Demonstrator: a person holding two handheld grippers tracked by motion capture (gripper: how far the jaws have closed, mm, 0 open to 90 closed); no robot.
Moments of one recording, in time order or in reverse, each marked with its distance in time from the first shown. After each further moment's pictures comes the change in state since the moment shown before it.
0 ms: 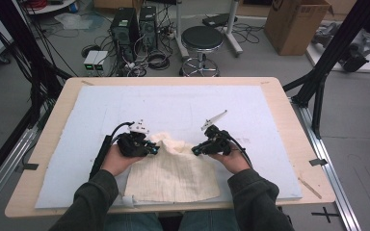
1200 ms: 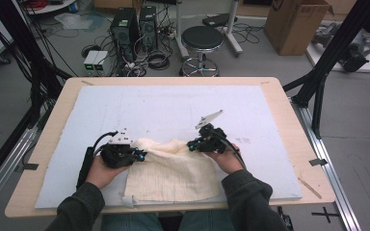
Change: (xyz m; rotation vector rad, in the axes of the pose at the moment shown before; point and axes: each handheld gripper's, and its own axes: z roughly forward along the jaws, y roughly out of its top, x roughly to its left) left arm -0.011 -0.033 -0.038 -0.087 0.059 -0.014; right arm 0.012 0.013 -0.002 -0.078 -0.146 -0.056
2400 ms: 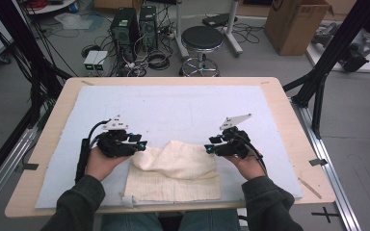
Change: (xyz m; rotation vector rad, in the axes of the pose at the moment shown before) left arm 0.012 0.028 -0.002 -0.019 0.086 -0.097; right arm -0.003 -0.031 -0.048 -0.068 -0.085 0.043
